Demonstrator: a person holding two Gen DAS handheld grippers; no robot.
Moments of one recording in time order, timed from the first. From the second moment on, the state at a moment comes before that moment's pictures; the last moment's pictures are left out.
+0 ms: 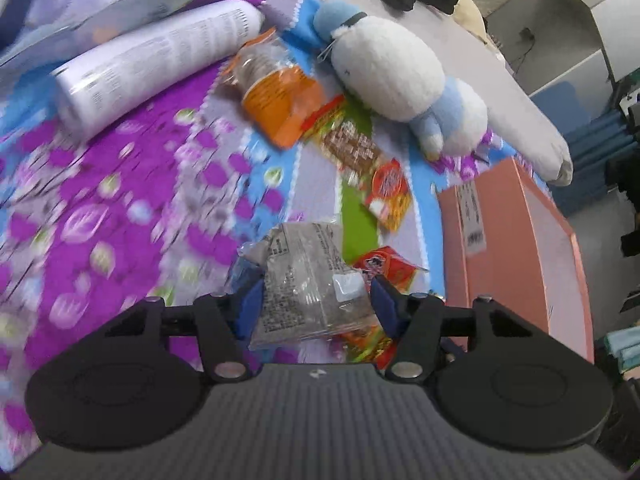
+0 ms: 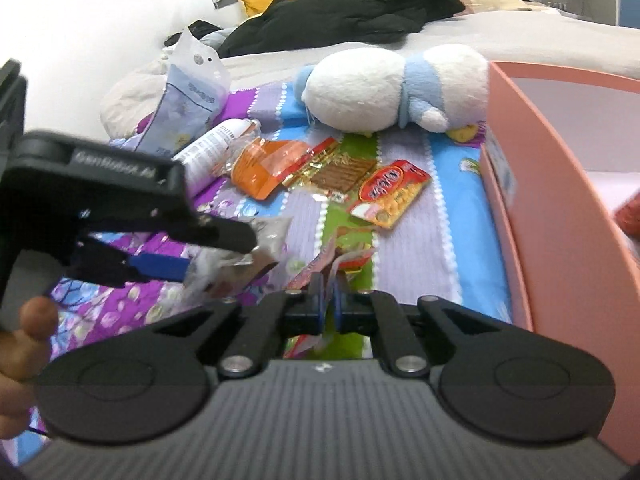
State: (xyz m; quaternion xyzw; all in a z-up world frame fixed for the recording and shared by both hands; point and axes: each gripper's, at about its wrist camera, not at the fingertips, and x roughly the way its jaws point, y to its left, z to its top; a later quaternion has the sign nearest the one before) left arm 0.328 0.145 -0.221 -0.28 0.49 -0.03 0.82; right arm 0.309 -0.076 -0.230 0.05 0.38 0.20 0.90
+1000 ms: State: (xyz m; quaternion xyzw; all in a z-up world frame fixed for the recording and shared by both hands) left arm 0.147 0.091 -0.225 -0.19 0.50 0.04 0.84; right arm 0.135 -0.142 -0.236 0.06 0.42 0.16 0.89
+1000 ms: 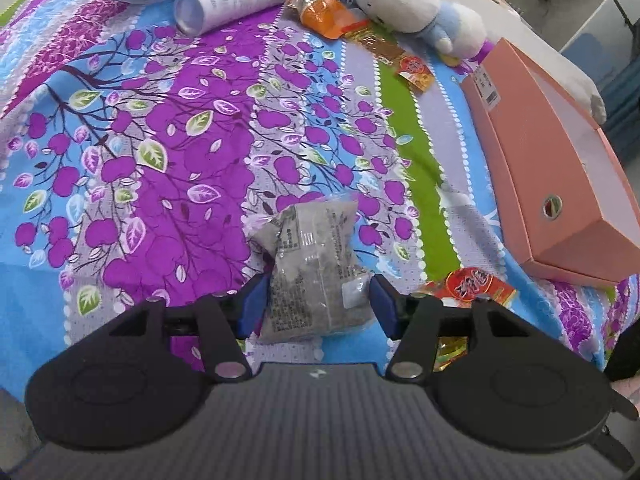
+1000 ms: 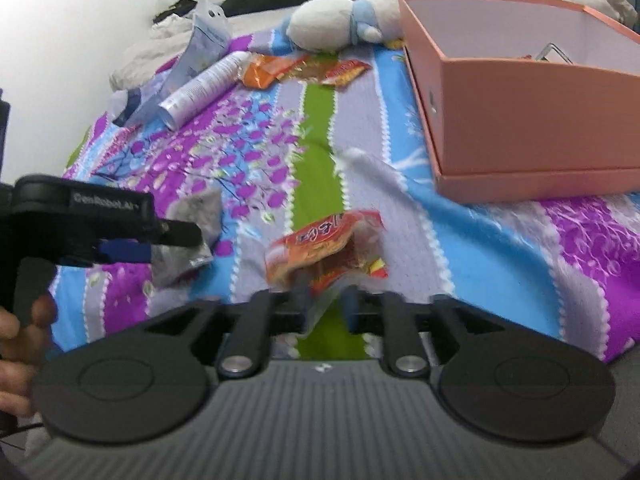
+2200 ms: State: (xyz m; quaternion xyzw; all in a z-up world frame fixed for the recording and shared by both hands) left arm 0.162 0.103 -0.226 -0.21 0.49 0.05 0.84; right arm 0.198 -0.103 -0.265 -0.12 0.38 0.24 0.89
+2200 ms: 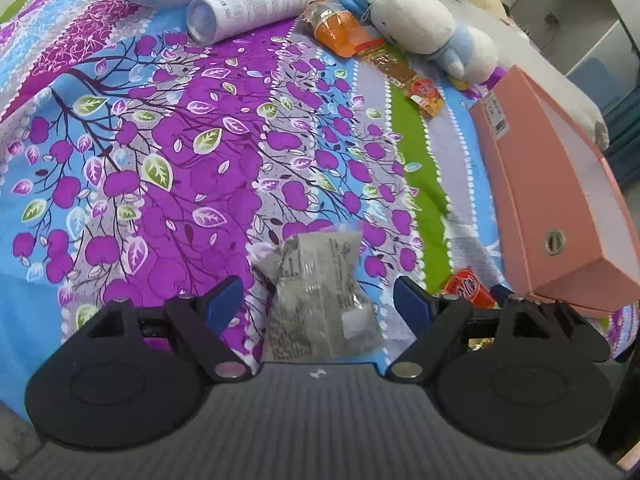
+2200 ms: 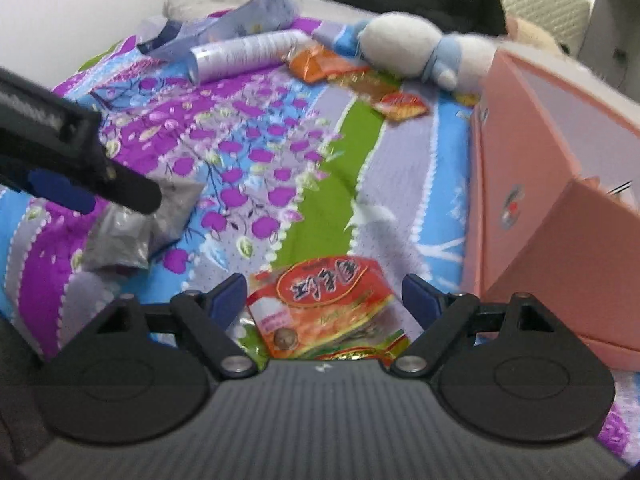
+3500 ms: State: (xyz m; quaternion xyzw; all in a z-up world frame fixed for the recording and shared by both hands) left arm 0.172 0.056 -0.132 -0.17 0.44 -0.01 0.88; right arm 0.174 -0.160 -0.169 0.01 0.32 0.20 0.93
